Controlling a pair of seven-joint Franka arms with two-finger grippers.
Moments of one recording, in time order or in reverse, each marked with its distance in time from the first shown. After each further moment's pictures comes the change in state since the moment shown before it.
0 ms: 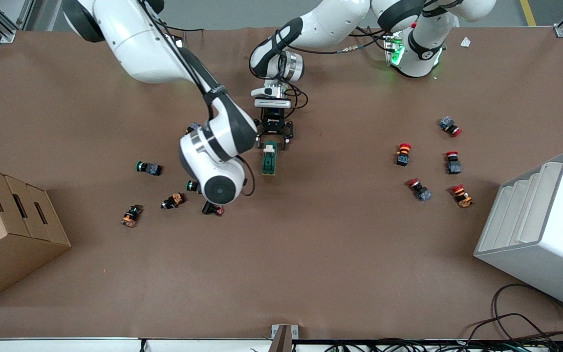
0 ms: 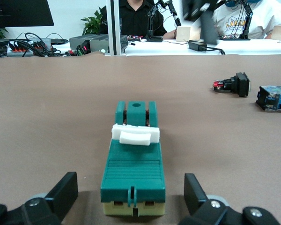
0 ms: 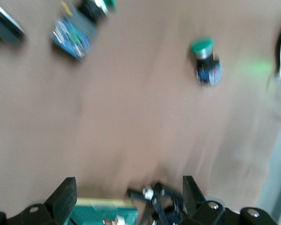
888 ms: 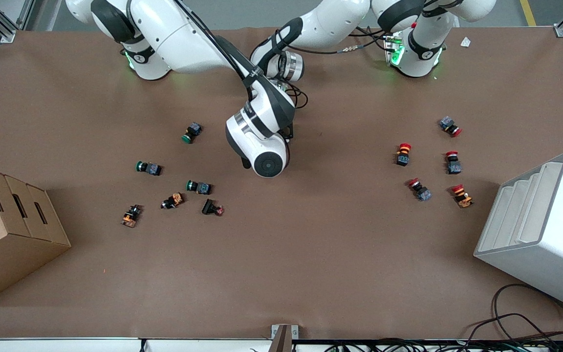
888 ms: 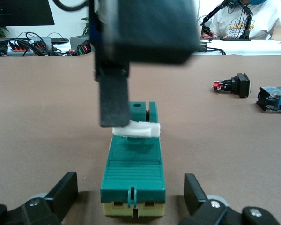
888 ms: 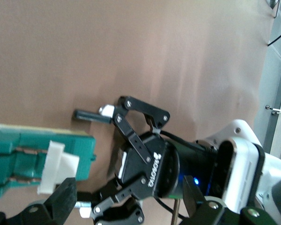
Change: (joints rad) left arm 0.000 0.000 0.000 0.001 -0.001 0.000 -0.004; right arm 0.194 0.073 0.019 -0.051 0.221 0.068 0.353
